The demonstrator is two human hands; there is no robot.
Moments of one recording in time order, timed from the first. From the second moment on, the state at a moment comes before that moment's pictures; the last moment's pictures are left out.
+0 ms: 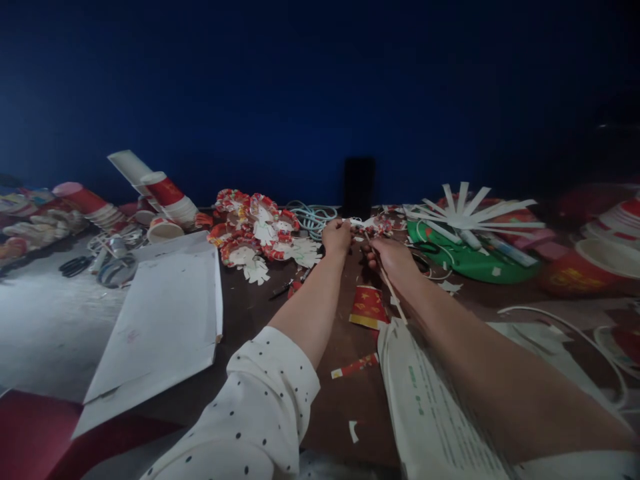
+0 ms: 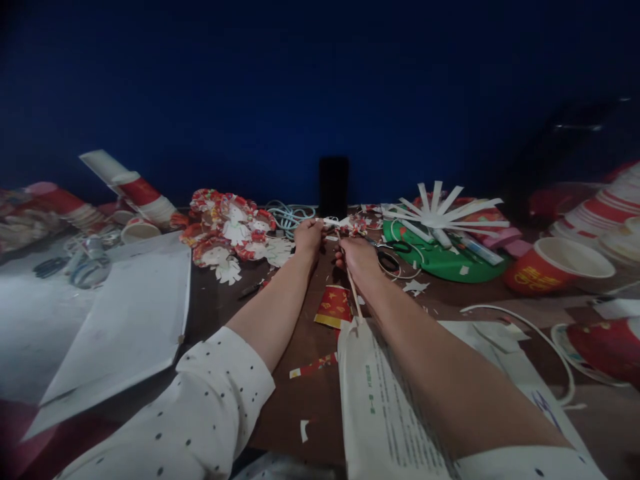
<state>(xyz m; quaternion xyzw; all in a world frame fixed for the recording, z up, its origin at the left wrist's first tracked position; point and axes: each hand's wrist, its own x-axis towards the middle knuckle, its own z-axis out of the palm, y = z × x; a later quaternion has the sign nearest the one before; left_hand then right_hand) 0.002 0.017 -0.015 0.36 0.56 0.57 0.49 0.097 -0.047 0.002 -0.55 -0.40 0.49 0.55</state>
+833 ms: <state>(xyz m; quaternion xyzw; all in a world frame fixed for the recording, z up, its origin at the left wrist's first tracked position) 0.008 -0.005 0.005 0.42 0.49 0.48 0.59 0.117 -0.035 0.001 -0.50 -0.34 0.53 0.59</state>
